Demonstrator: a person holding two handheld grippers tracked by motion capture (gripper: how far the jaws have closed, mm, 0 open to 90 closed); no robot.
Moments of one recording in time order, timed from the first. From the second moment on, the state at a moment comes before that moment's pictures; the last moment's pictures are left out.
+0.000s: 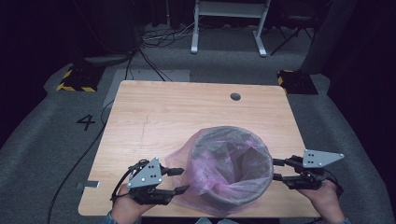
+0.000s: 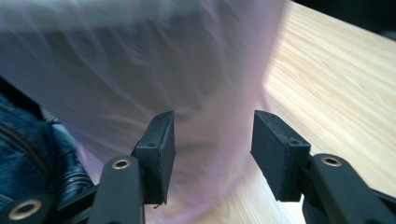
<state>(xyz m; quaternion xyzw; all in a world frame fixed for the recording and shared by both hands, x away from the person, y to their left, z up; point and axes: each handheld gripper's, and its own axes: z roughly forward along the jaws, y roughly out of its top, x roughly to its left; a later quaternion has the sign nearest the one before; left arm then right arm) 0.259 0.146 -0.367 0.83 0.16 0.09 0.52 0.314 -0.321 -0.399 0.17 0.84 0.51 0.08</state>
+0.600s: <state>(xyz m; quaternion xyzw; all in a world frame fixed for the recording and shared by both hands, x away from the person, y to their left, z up) 0.287 0.150 -0.353 0.81 0.22 0.10 0.53 0.318 -0.330 -0.389 0.19 0.84 0.49 0.10</state>
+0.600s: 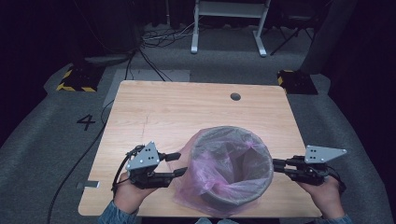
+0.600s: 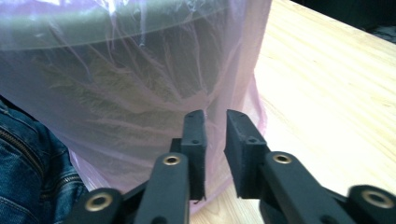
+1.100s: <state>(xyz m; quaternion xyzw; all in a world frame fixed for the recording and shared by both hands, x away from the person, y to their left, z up) 0.321 0.107 -0.332 0.84 0.23 0.11 0.47 0.302 -0.323 -0.372 0.19 0.84 0.49 0.12</state>
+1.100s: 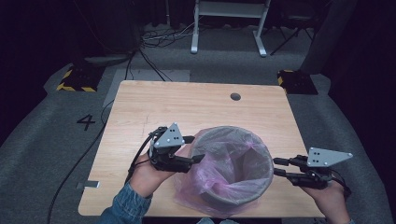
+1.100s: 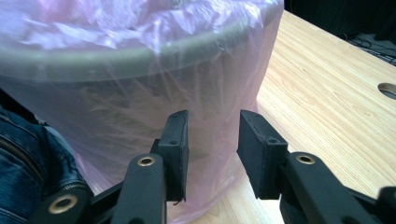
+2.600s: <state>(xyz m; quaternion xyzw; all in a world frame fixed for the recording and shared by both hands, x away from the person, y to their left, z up) 0.293 0.173 -0.370 0.79 0.23 0.10 0.55 0.332 -0.316 -0.430 0.23 0.86 0.46 0.03</state>
